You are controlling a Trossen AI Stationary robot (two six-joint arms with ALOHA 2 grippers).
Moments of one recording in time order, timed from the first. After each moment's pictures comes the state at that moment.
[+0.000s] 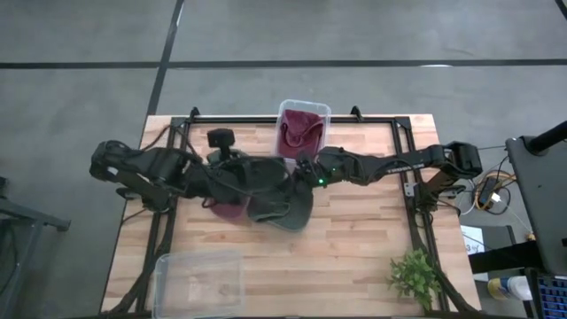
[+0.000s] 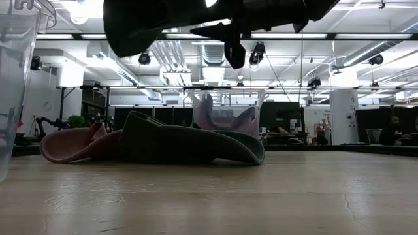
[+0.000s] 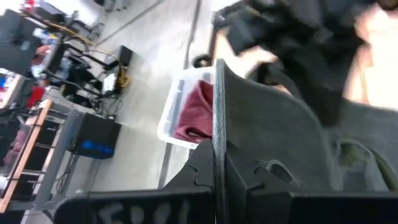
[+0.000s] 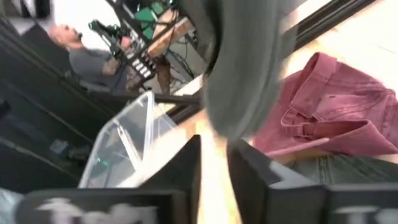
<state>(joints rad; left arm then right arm) -0.30 1.44 1.82 -1.19 -0.84 0.07 -0.04 1.59 1.02 0.33 -0.20 0.65</state>
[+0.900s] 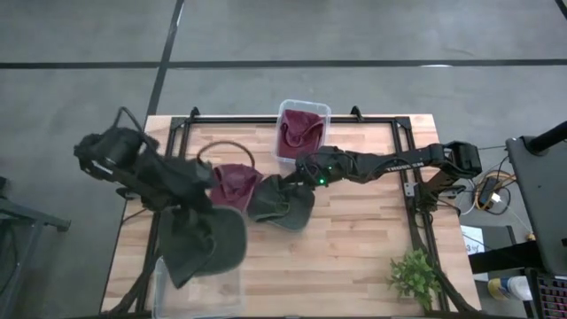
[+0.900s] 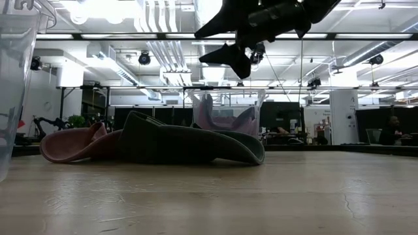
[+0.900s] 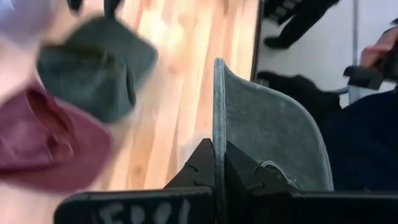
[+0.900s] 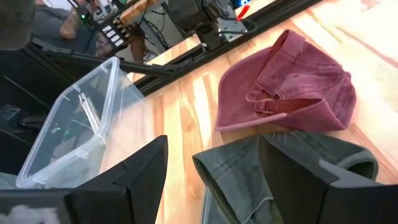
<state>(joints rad) -0.38 1.42 2.09 -1.57 0.02 -0.66 -0.07 1.59 1.02 0.19 -0.21 0.51</state>
